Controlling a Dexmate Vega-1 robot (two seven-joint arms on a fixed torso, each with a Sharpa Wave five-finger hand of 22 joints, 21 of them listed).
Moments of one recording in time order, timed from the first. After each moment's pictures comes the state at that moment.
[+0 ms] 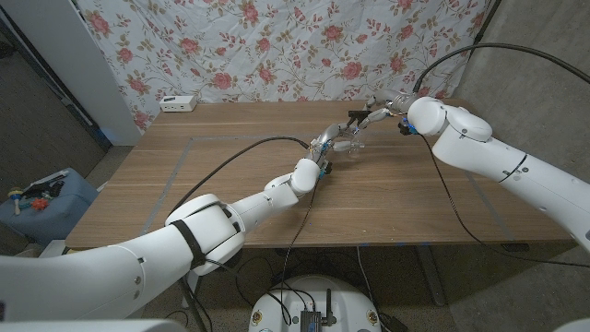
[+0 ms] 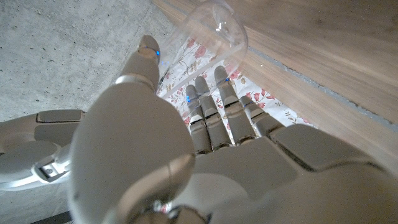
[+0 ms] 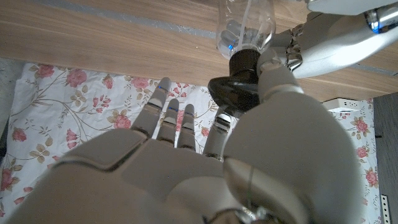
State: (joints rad) left arm 0.36 -0.01 0.92 -0.59 0.07 -0.51 0.42; left_hand 1.08 -0.03 0.40 -0.21 0.23 0.69 -0.01 0.32 0.21 0.70 -0.06 0.38 0.35 0.79 -0.04 0.21 0.20 0.20 -0.04 0.18 0.16; right arm -0.52 -0.90 -0.69 -2.02 -0.29 -0.66 0.26; right_hand 0.90 -0.06 0.39 -0.16 0.20 0.86 -0.11 0.43 0.26 0.23 0.08 0.22 0.20 0.20 0.10 0.23 0.21 0.43 0.12 0.20 0.17
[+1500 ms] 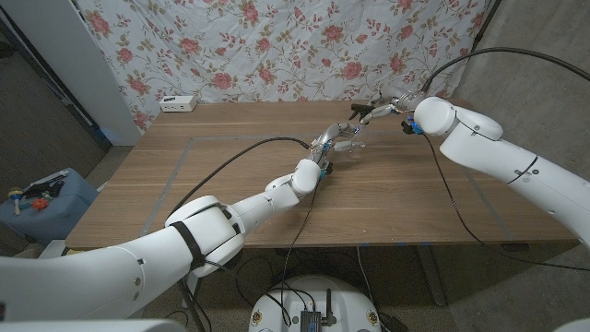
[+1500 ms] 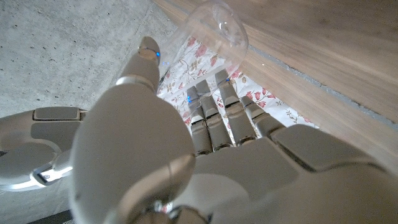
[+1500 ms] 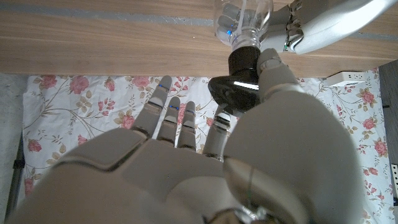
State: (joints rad) left arm 0.37 0.00 0.92 -0.60 0.07 -0.50 0.43; left_hand 1.07 -0.03 0.40 -0.21 0.23 0.69 -0.01 0.31 0.21 0.71 -0.06 0.37 0.35 0.79 -0.04 0.21 0.21 0.20 -0.04 0.18 0.16; right arm -0.56 -0.92 -0.62 -2.05 -0.16 -0.67 0.16; right_hand 0.90 -0.06 0.41 -0.16 0.19 0.89 -0.09 0.44 0.25 0.27 0.08 0.22 0.20 0.23 0.09 0.23 0.21 0.45 0.11 0.20 0.17
